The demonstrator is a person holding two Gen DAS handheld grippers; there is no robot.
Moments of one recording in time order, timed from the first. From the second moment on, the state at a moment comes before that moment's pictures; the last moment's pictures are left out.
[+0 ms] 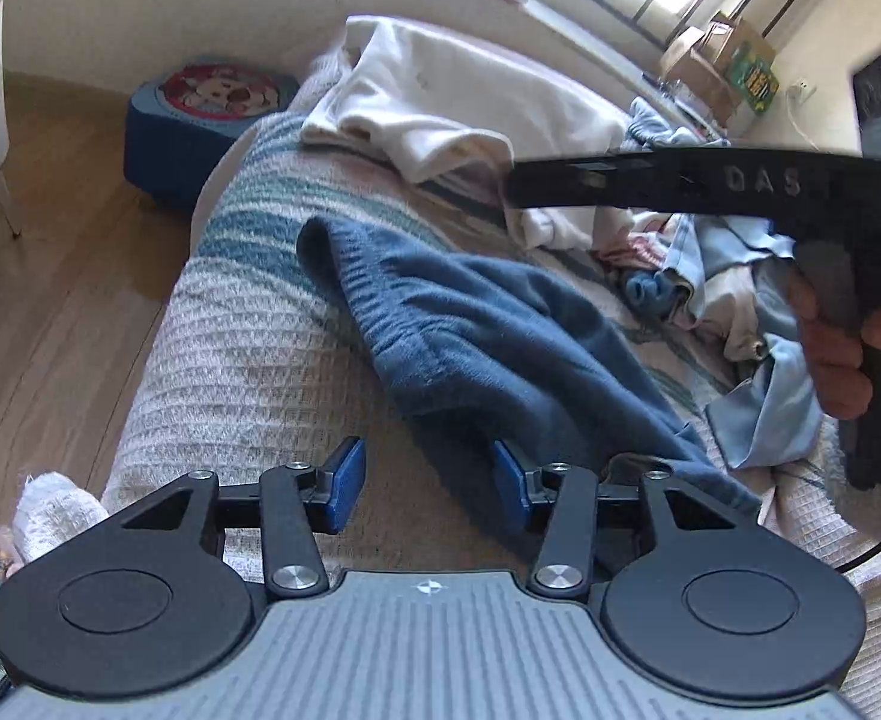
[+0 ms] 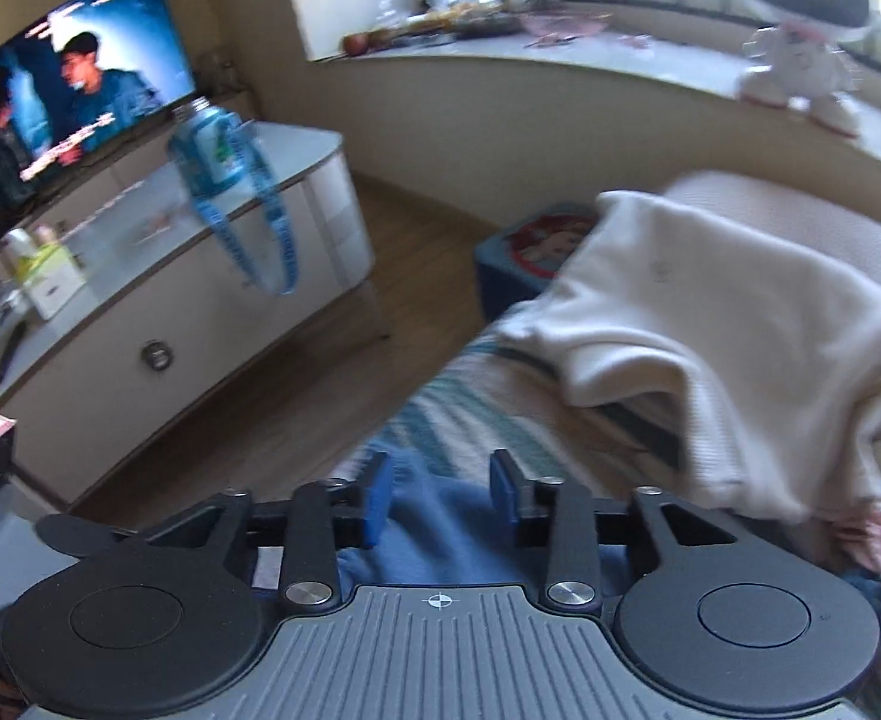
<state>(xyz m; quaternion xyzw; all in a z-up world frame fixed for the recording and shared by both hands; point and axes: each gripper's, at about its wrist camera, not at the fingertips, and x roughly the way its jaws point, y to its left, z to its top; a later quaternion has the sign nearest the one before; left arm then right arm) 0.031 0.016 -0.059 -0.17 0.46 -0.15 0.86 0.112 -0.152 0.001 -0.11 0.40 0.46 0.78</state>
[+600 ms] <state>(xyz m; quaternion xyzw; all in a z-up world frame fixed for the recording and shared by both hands) 0.054 0.014 -0.060 -0.14 0.46 -0.16 0.86 0.167 -0.160 0.020 -0.08 0.34 0.37 0.86</state>
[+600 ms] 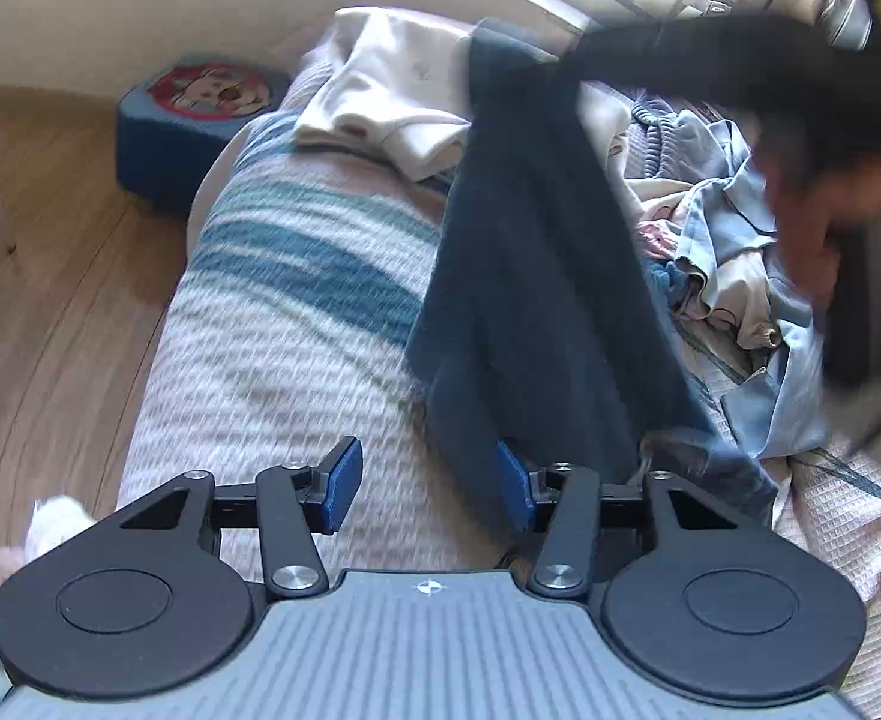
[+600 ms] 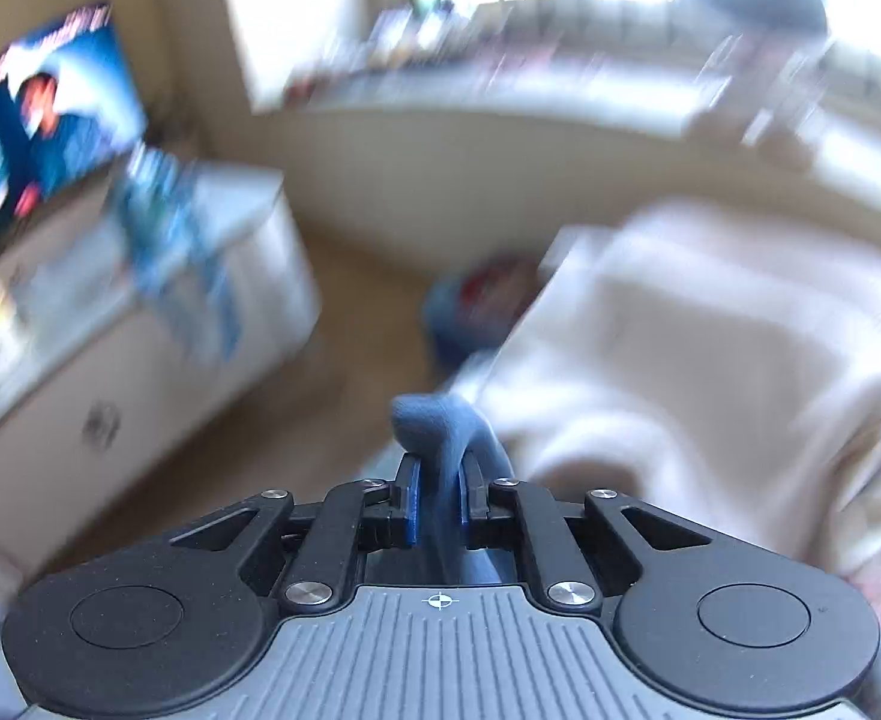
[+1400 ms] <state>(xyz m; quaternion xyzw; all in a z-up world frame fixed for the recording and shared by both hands) 0.069 0.012 -0.062 -0.12 0.49 -0.14 0.85 0.128 -0.137 -0.080 -0.22 0.42 0.34 0.81</state>
